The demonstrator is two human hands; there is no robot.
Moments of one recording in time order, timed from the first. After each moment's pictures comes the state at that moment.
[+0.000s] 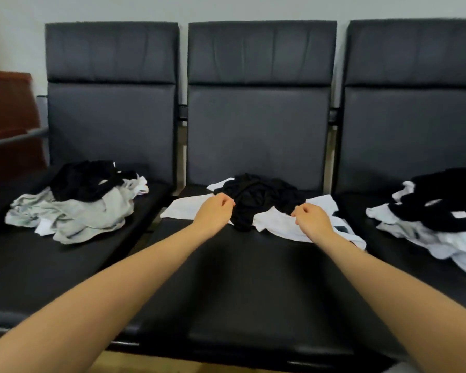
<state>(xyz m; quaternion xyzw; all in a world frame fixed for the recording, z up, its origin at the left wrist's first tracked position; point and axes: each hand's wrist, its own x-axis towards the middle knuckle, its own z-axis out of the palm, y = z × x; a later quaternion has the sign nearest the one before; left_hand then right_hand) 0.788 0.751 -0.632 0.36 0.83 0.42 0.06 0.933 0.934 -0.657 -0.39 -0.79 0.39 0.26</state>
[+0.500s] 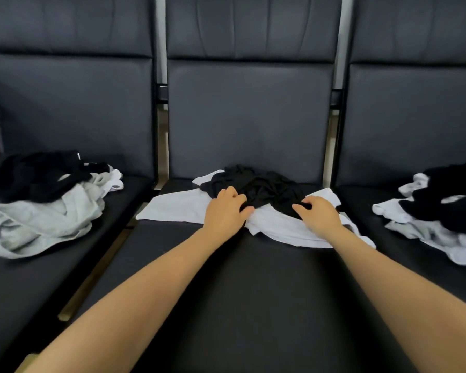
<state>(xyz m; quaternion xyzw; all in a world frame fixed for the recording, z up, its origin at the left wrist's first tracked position) 0.754 0.836 -0.689 0.49 0.83 0.23 -0.12 0.909 1.004 -0.687 -0.40 -0.86 0.23 0.24</state>
